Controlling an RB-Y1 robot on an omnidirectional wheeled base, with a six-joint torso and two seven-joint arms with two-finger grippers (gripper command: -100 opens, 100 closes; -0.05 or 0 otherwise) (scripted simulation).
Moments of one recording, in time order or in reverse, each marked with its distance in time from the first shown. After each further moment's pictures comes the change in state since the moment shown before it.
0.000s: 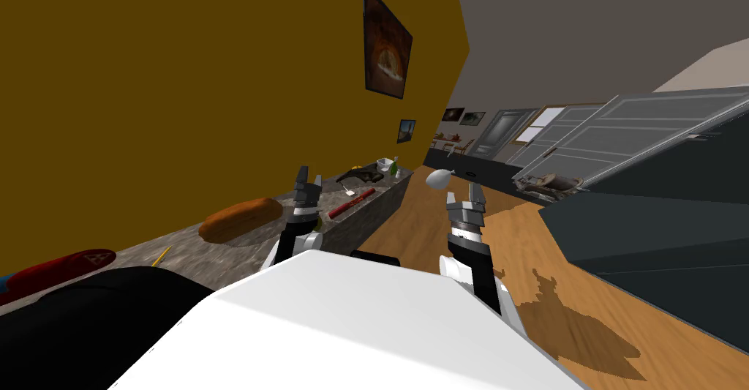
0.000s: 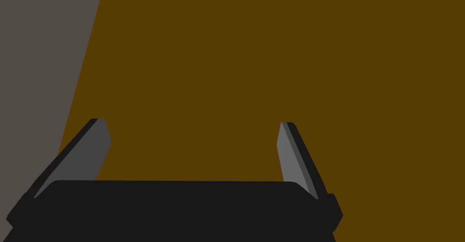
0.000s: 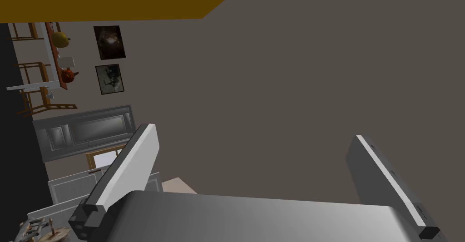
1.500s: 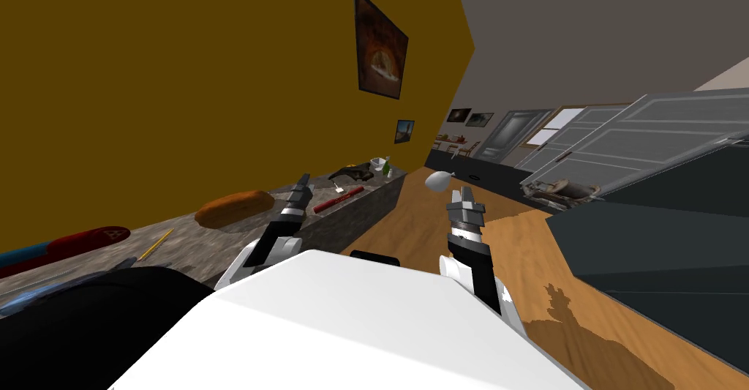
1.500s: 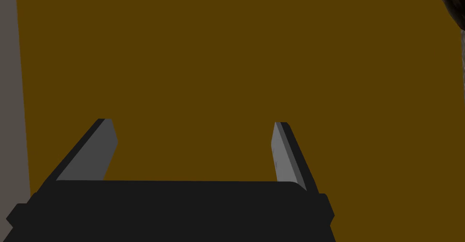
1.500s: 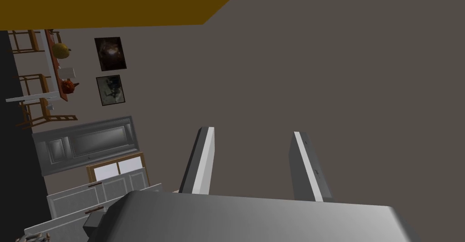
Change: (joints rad) left arm 0.080 0.182 0.155 -0.029 0.013 0.312 0.047; right arm 0.000 0.000 0.000 0.000 0.000 0.000 0.000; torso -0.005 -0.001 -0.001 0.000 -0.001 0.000
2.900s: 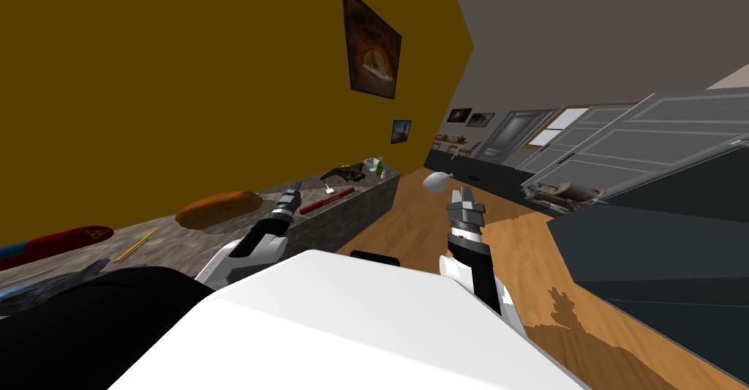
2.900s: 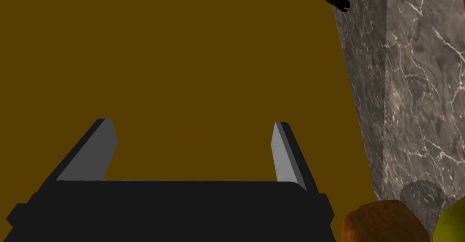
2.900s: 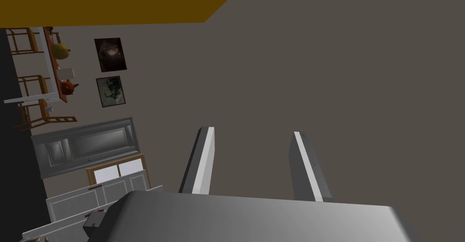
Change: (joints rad) left arm 0.010 0.074 0.146 0.027 0.044 0.347 0.065; right arm 0.000 0.000 0.000 0.000 0.000 0.000 0.000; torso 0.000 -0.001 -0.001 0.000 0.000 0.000
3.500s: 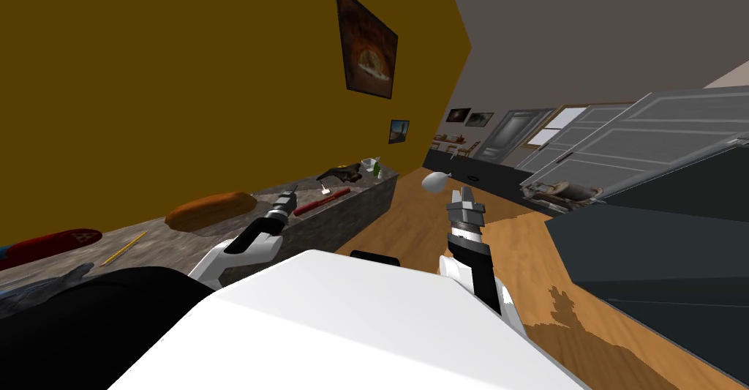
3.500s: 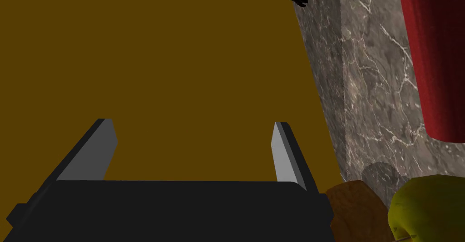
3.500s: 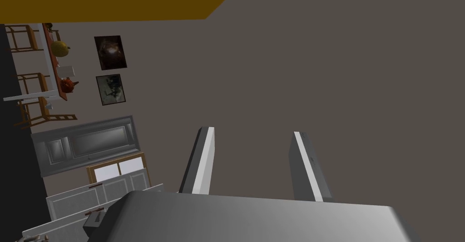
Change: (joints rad) left arm -0.005 0.026 0.051 0.013 0.024 0.143 0.029; right arm 0.000 0.000 0.000 0.000 0.000 0.000 0.000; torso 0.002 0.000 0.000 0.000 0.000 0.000
